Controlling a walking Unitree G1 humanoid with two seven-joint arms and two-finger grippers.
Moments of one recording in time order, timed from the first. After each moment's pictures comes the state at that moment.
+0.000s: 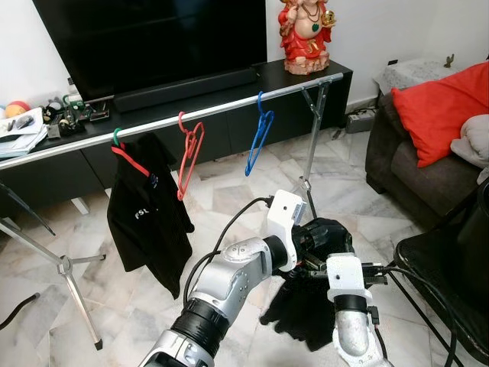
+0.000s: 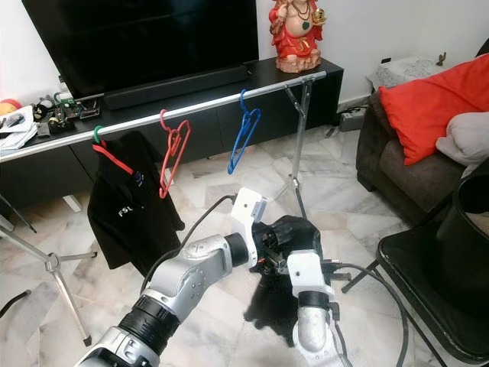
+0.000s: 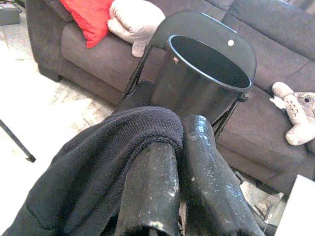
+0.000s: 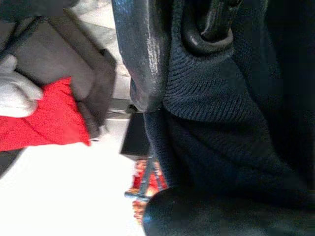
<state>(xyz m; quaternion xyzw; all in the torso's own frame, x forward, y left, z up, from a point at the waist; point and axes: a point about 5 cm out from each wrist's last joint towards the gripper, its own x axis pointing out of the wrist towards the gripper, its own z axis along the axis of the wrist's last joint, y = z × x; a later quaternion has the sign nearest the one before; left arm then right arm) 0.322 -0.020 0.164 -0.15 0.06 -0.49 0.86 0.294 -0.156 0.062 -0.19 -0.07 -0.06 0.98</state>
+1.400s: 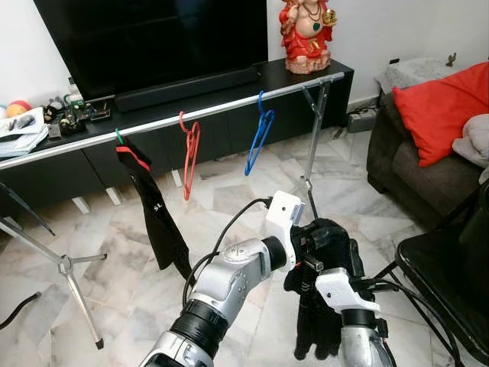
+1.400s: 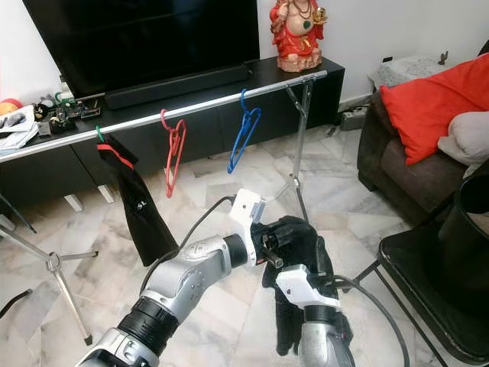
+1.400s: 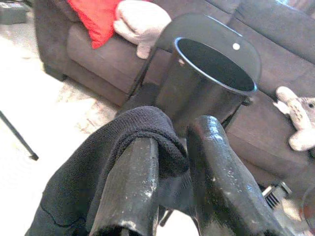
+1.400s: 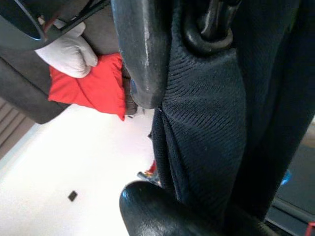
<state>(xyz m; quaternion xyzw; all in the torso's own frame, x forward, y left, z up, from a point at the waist) 0.325 -0.014 0.163 -0.17 0.06 -0.47 0.86 0.273 -0.160 0.063 -0.37 -0.10 -0.09 0.92</state>
